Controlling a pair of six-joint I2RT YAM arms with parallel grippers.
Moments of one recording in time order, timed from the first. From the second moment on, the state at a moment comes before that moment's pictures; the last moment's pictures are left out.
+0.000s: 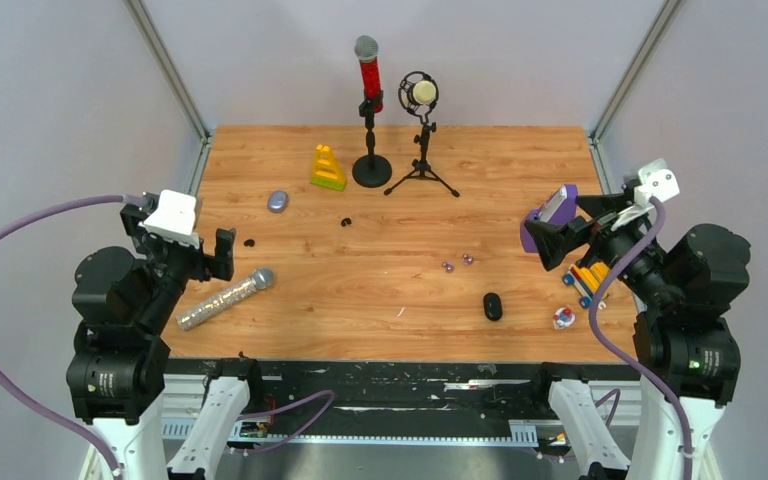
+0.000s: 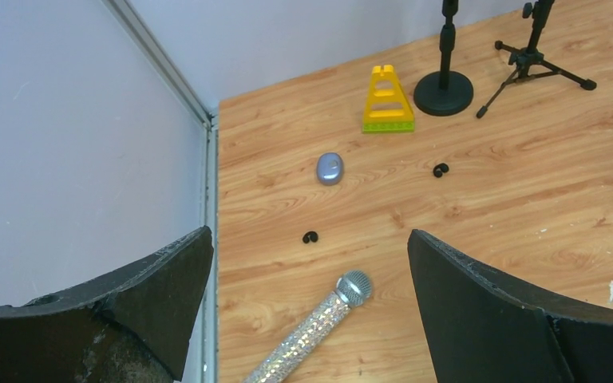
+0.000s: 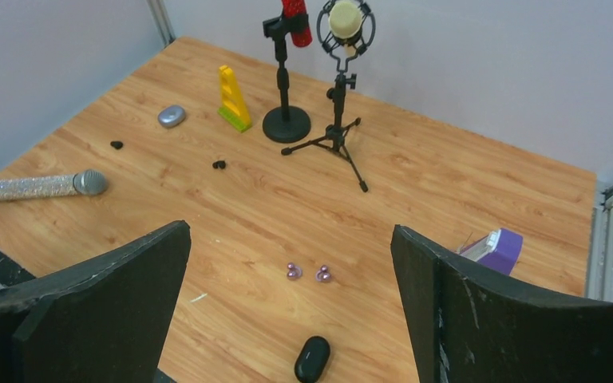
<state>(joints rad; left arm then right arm) -0.01 0.62 1.42 -0.94 0.11 0.26 -0.09 0.72 1.48 -0.82 -0.59 -0.02</state>
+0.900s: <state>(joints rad) -0.01 0.70 1.05 -0.77 0.30 0.37 -0.07 0.73 1.15 -0.67 -0.65 -0.05</state>
